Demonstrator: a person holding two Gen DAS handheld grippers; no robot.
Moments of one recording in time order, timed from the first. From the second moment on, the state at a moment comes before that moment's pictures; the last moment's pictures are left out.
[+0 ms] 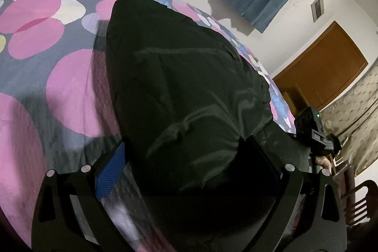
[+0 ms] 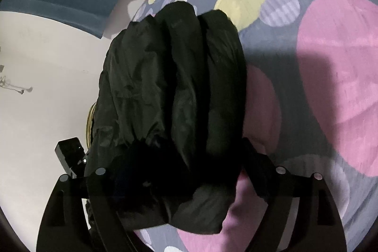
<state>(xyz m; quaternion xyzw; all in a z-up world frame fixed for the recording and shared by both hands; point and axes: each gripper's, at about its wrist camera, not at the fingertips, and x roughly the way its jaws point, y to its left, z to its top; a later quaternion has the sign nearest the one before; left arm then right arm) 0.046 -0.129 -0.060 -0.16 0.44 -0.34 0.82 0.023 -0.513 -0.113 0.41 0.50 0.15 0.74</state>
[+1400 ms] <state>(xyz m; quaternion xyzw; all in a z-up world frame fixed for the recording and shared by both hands) 0.066 -0.078 -0.057 -0.16 0.42 -0.26 0.85 0.101 -0.416 -0.126 0.34 0.50 0.20 0.77</state>
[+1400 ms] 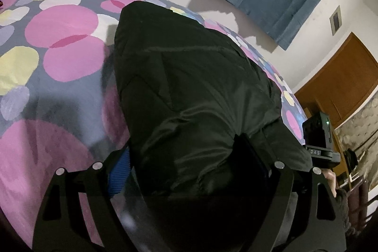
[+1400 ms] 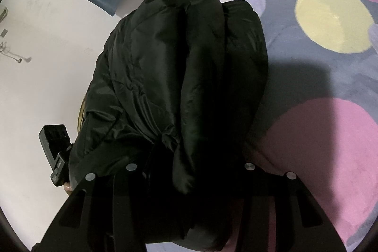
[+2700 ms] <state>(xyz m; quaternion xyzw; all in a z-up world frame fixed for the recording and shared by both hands) 0.032 -0.050 -0.043 -0.17 0.41 -0.27 0.85 0.076 -0.440 -0.135 0.37 0.48 0.21 0.77</state>
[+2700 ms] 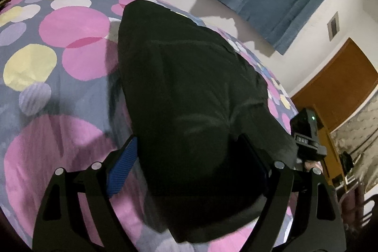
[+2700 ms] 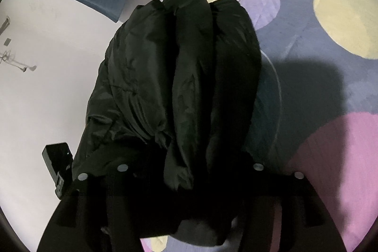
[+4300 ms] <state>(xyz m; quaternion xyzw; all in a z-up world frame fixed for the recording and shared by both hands) 0.024 -0.065 -0.038 -0.11 0.39 -0.22 0.88 0.066 -0.435 -0.137 0.36 0.46 0.19 0.79</state>
